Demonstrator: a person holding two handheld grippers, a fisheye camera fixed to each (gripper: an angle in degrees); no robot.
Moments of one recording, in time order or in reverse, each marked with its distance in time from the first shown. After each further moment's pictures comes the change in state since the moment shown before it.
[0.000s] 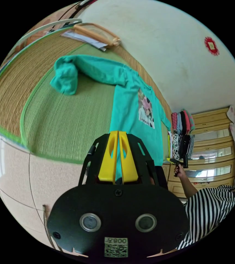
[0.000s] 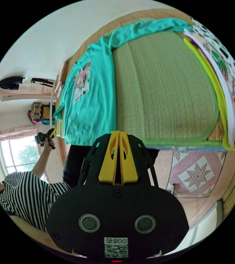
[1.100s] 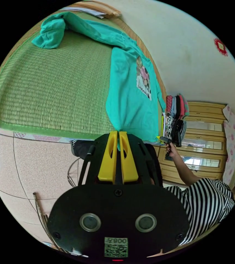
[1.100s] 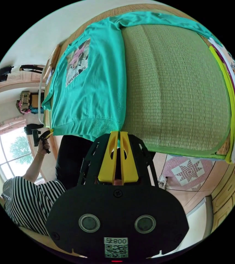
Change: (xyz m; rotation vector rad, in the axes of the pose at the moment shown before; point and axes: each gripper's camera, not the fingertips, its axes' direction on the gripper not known) left arm -0.128 0.030 0.021 -0.241 0.132 -0.044; right arm -0.038 -0.002 0.035 -0.127 0.133 -0.034
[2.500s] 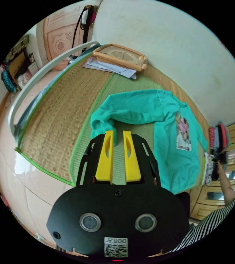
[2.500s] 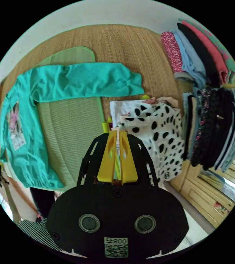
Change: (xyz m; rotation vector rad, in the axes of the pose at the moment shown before) left arm 0.080 -0.069 0.013 0.377 -0.530 -0.026; right arm -0.031 -0.236 0.017 0.100 0.659 0.282
